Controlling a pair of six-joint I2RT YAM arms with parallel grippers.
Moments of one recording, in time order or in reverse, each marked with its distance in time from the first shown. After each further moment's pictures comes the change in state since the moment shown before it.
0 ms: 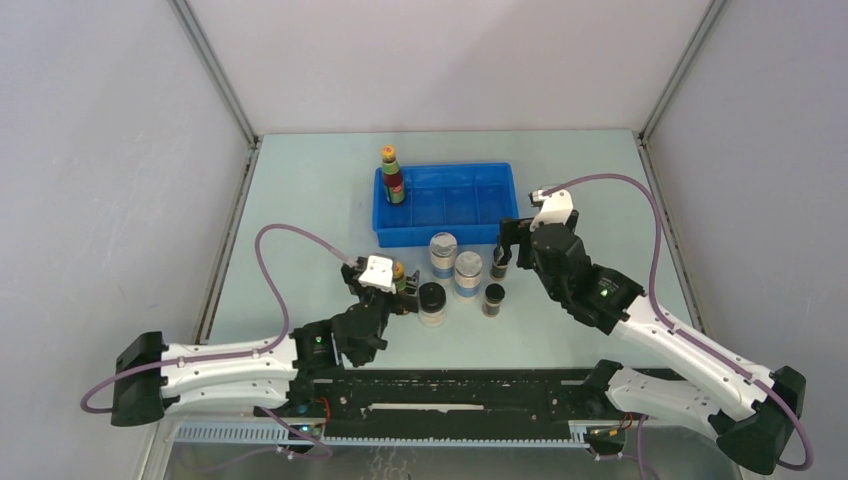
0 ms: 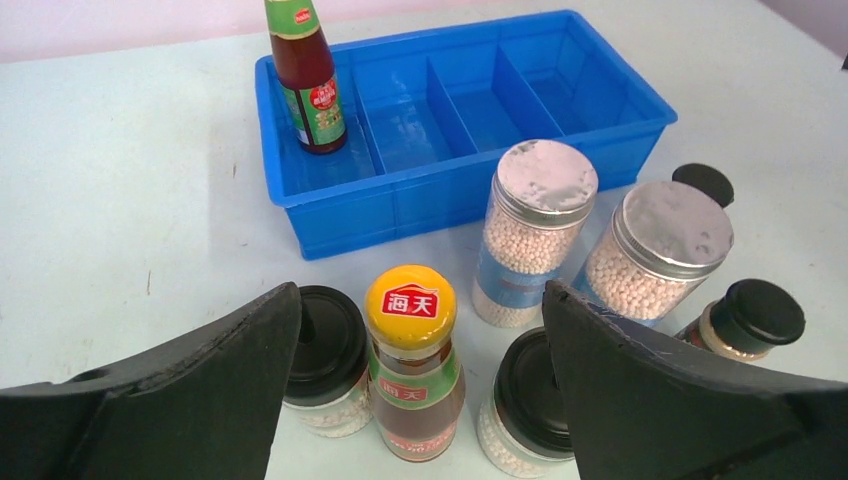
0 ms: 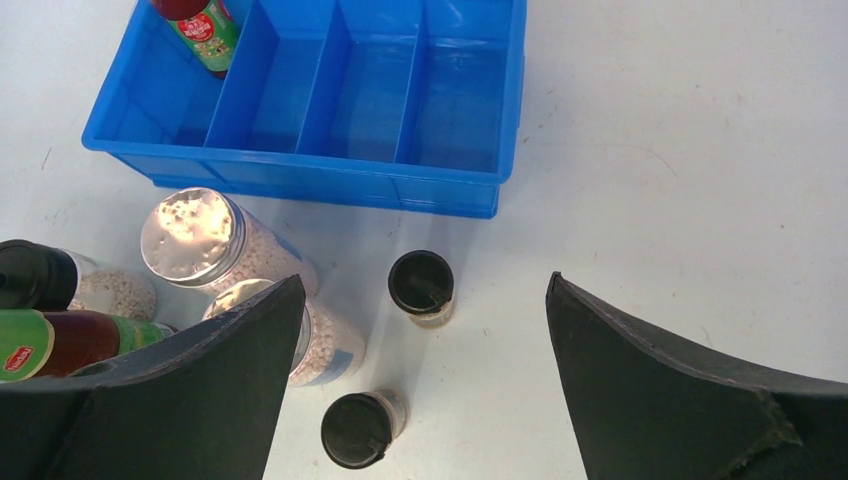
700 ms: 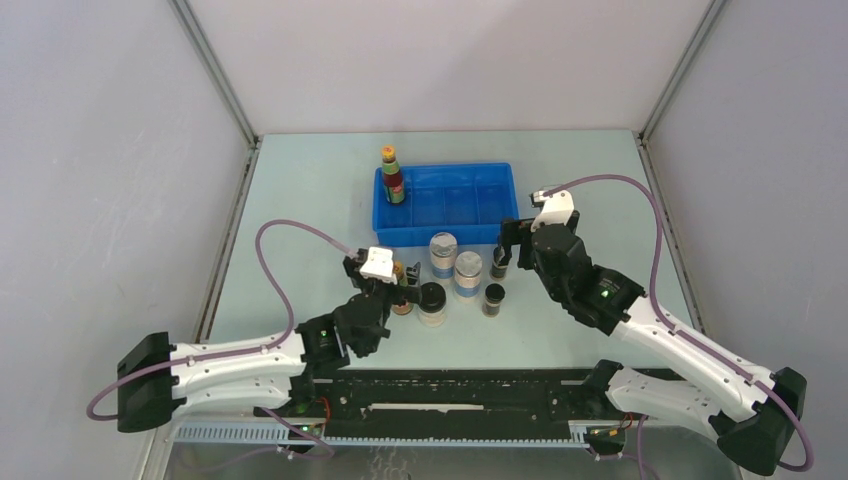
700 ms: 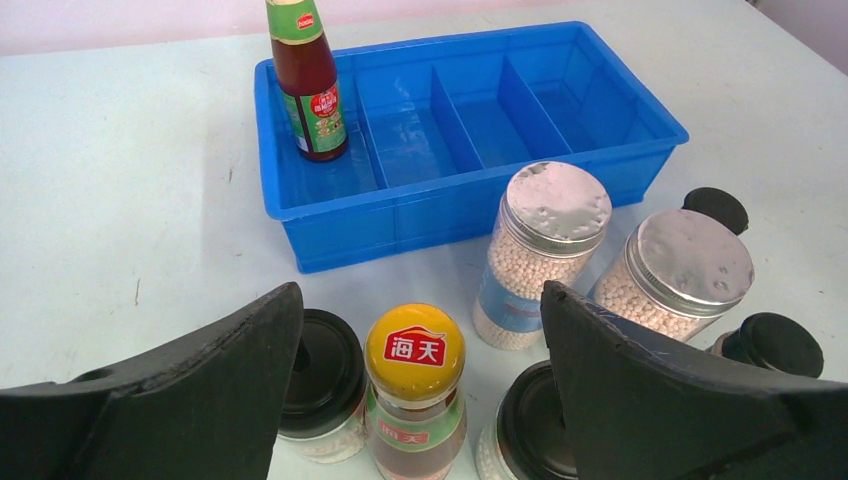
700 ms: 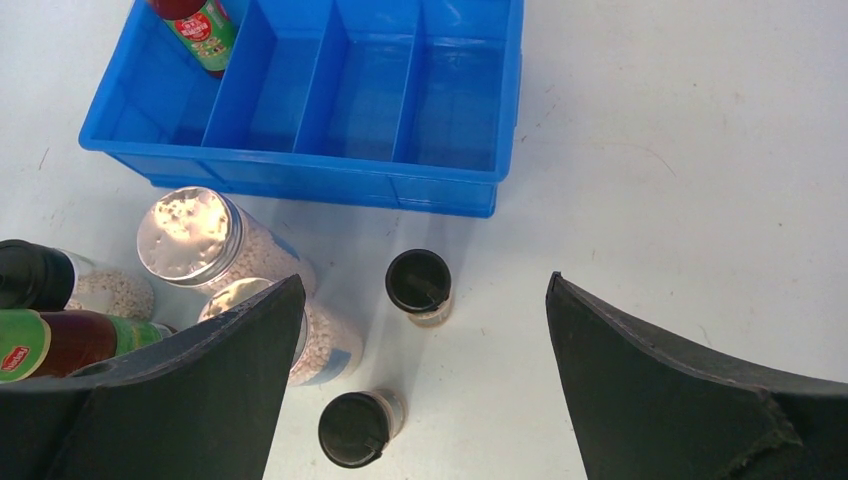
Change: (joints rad) left arm 0.087 0.067 0.000 0.076 0.071 0.002; right arm -0.003 -0.007 -0.006 -0.001 0.000 0.000
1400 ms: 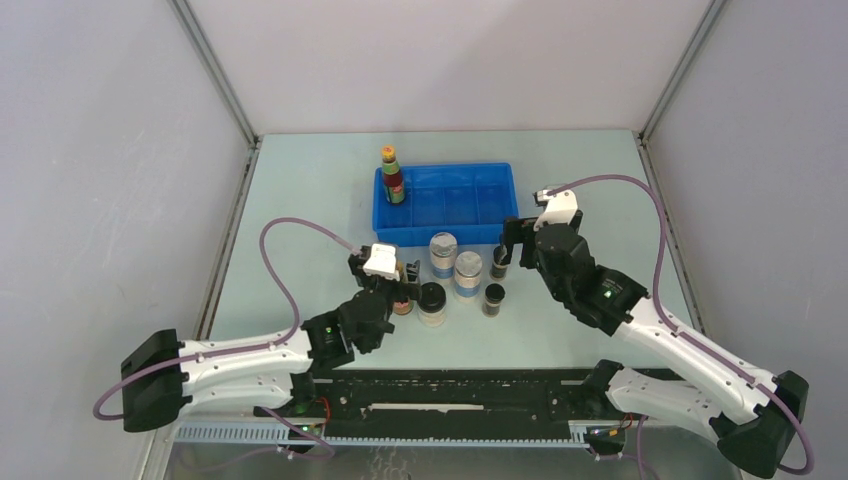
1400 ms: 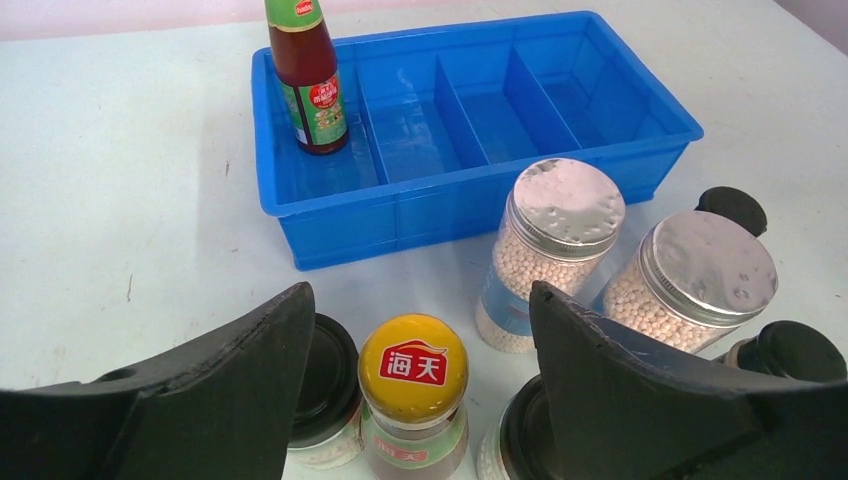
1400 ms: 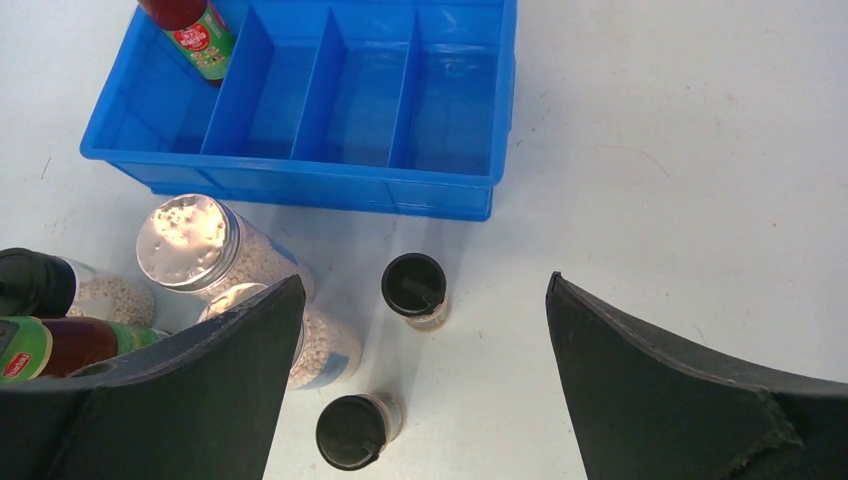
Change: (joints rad) left arm 0.037 0.051 0.000 0.032 0.027 -0.019; right arm -0.020 -0.012 0.000 0.000 -0.002 -0.001
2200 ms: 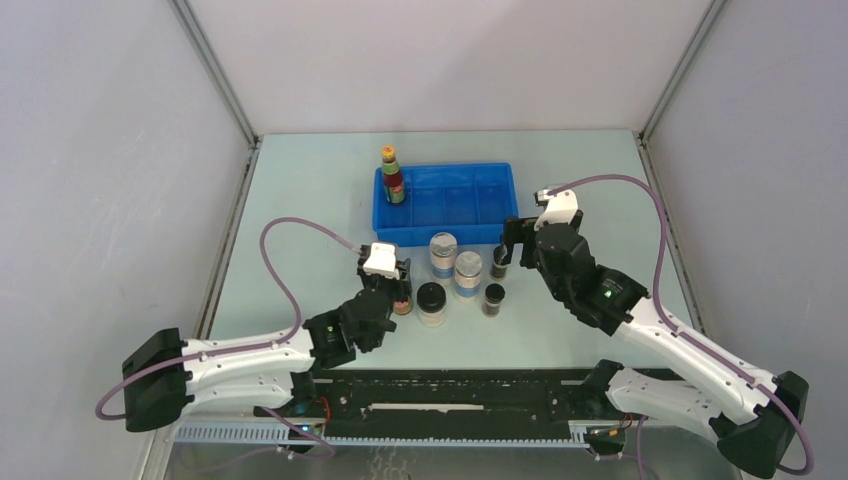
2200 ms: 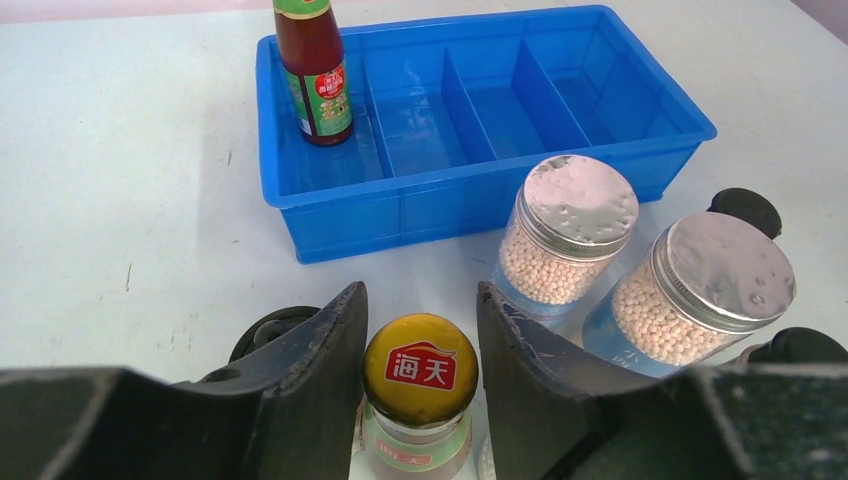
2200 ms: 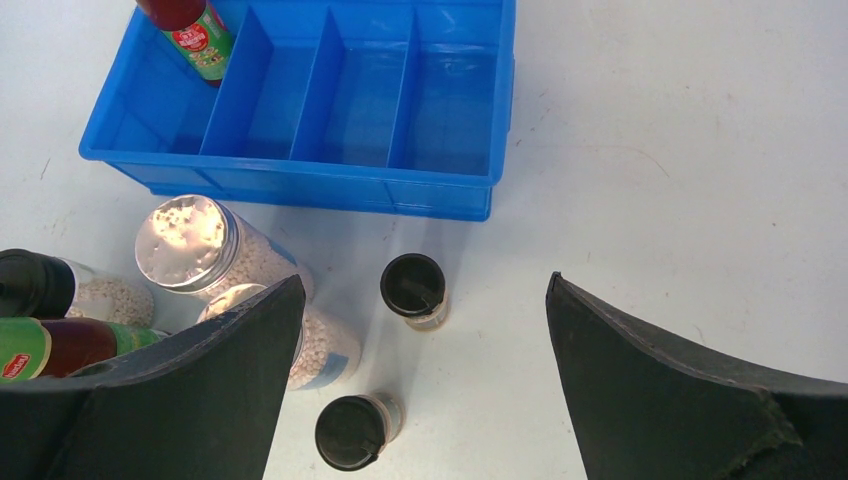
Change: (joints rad) left arm 0.013 0.019 0.000 -0.006 -0.004 -0.030; right arm -0.005 0.000 0.000 0.000 -0.003 0.000
